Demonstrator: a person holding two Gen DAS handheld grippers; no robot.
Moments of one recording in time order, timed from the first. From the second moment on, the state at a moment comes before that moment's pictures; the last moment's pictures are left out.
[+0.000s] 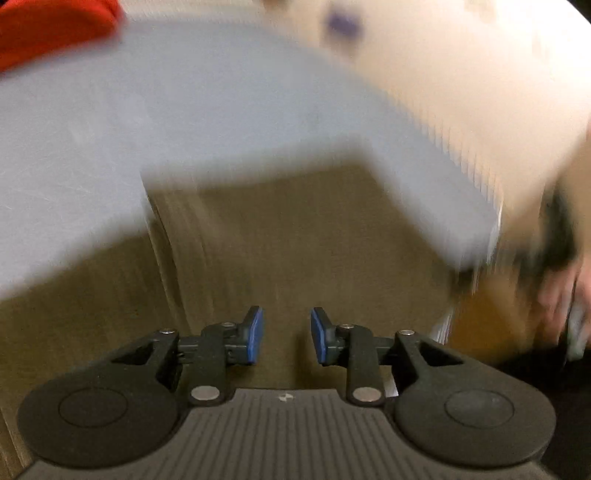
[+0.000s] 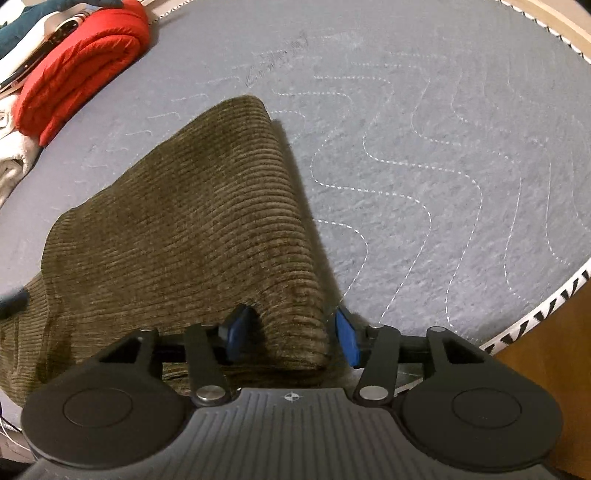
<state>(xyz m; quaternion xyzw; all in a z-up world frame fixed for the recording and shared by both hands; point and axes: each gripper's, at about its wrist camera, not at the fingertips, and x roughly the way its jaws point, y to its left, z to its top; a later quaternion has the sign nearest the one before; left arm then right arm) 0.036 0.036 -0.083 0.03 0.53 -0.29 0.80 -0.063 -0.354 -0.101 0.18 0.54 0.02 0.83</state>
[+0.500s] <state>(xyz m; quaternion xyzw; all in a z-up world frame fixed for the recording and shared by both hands) 0.045 0.051 -0.041 -0.05 0.41 -0.28 0.87 -0.107 -0.282 -0.030 -0.01 0.38 0.08 0.92</state>
